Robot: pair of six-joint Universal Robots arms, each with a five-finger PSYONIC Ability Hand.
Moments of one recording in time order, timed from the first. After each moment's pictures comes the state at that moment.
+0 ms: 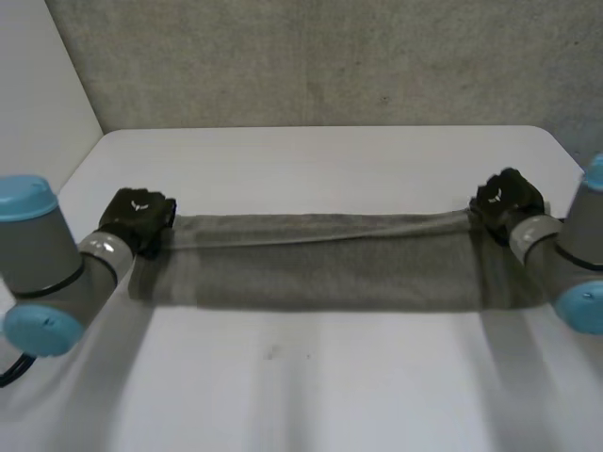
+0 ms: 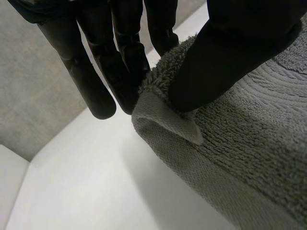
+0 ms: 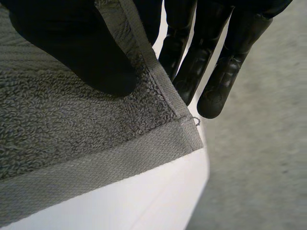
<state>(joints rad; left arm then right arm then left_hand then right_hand) 4.52 -2.10 -1.56 3.40 -1.41 3.62 1.73 -0.95 1.39 -0.17 1.44 2.02 1.17 1.22 1.21 1.22 1.02 0.97 1.18 1.19 1.19 1.00</state>
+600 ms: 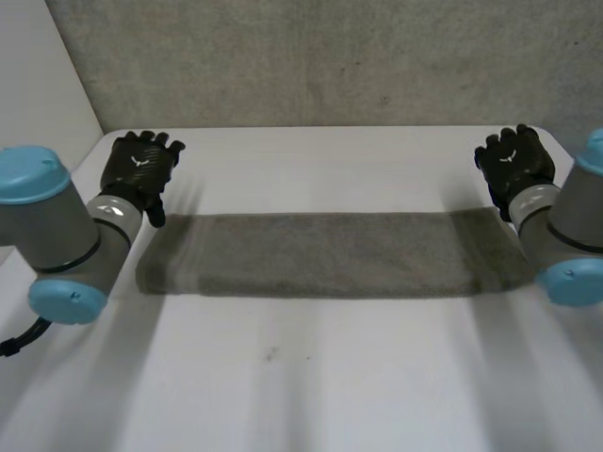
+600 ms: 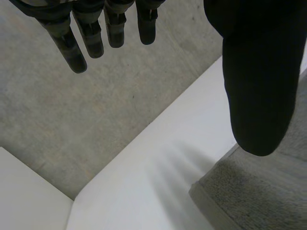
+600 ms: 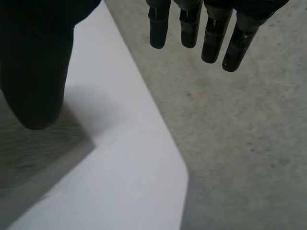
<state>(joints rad) 4.45 -2.10 -1.43 3.48 -1.51 3.59 1.77 -0.95 1.28 -0.24 1.55 2.31 0.18 0.17 0.17 0.17 0.03 0.21 0.23 0.21 0.24 0.06</state>
